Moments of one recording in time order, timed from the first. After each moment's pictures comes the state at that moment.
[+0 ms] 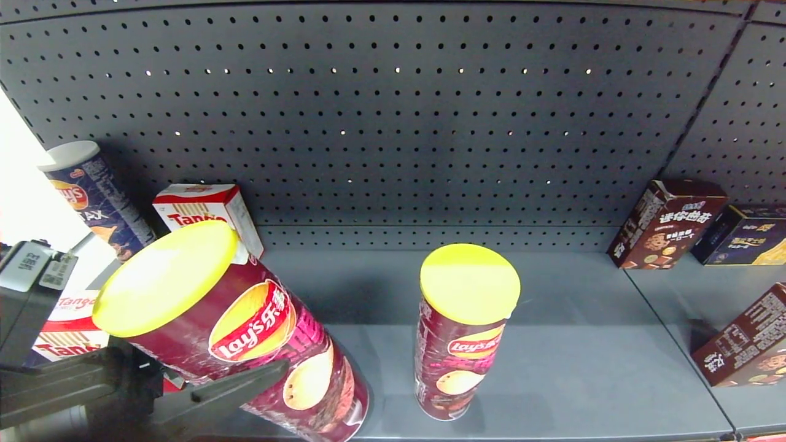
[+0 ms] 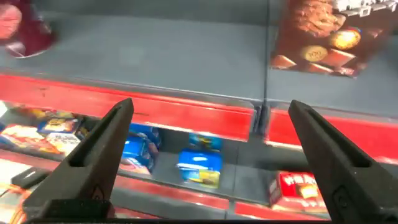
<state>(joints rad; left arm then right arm) -0.49 1.10 -0.37 -0.64 -0.50 0.00 -0.14 0.10 -0.03 0.01 0.19 0.00</state>
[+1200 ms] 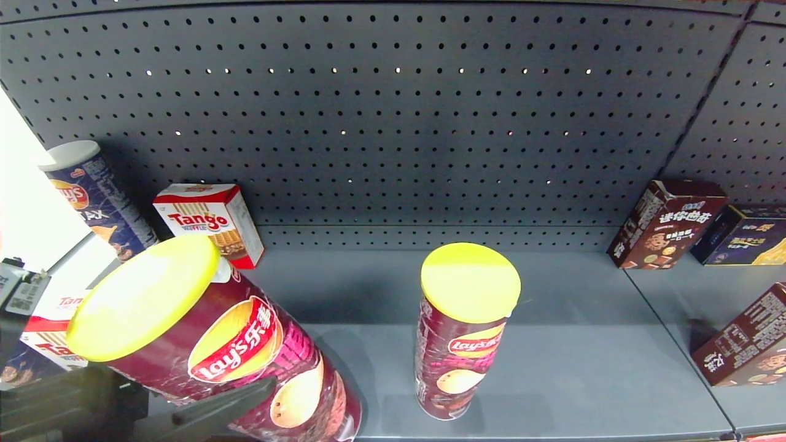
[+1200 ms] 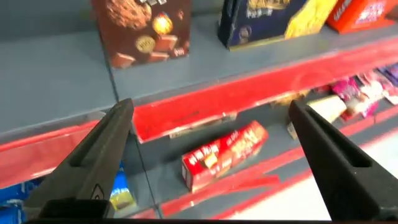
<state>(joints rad) -0.49 1.05 -0.34 -0.65 -0.50 0.00 -0.42 0.03 0.00 0.00 0.00 0.00</state>
